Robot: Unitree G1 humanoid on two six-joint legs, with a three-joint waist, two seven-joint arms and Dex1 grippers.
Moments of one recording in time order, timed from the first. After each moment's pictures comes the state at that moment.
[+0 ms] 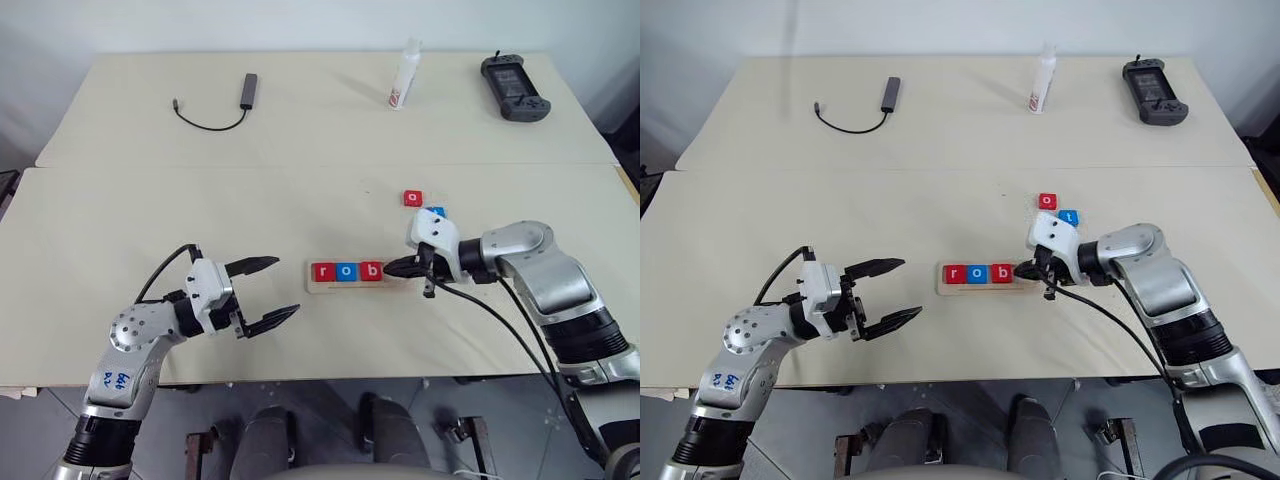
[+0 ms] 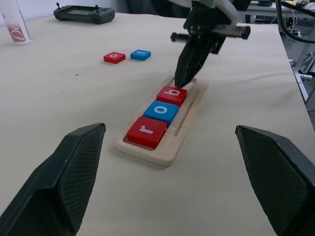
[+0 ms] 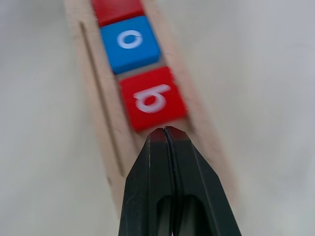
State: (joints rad) left arm -0.07 0.54 0.03 -0.22 -0.42 0.06 -0.90; right arm -0.61 -0.71 0.27 0.01 0.16 0.57 1.17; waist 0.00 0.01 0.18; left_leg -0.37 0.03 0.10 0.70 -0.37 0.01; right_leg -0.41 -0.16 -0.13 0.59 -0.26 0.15
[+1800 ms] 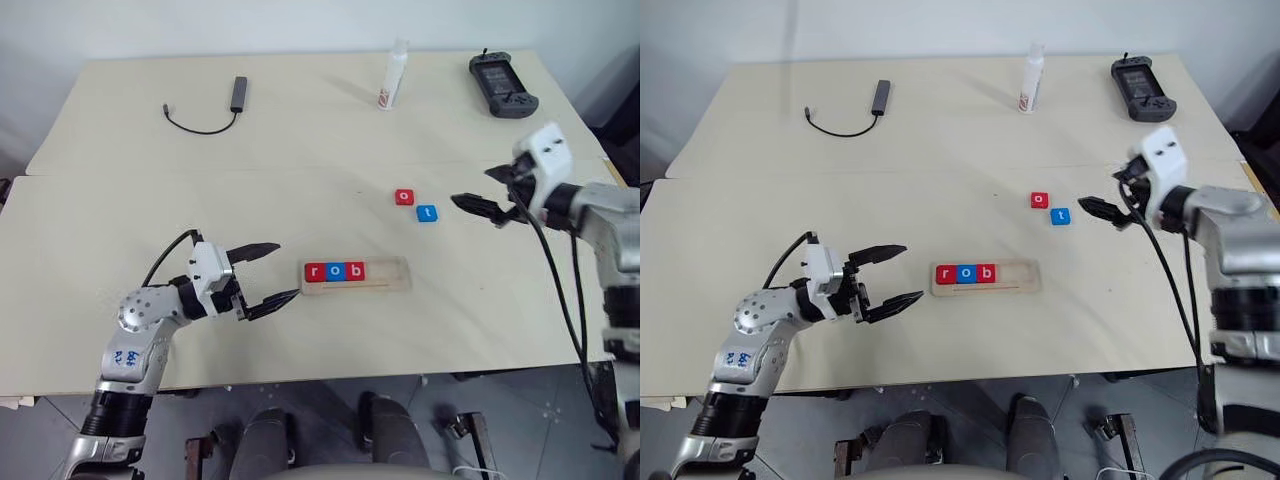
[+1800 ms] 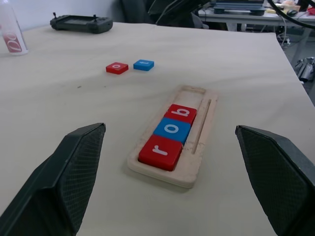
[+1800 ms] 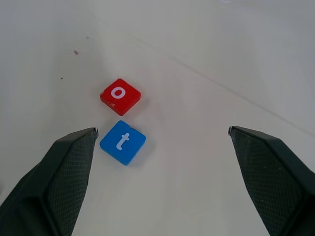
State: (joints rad) left arm -0.17 0.49 0.03 -0.08 -0.42 0.03 -0.94; right arm -0.80 -0.79 0.00 0.36 0.22 0.61 0.87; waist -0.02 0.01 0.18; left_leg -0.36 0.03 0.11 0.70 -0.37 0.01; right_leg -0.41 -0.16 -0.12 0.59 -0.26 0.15
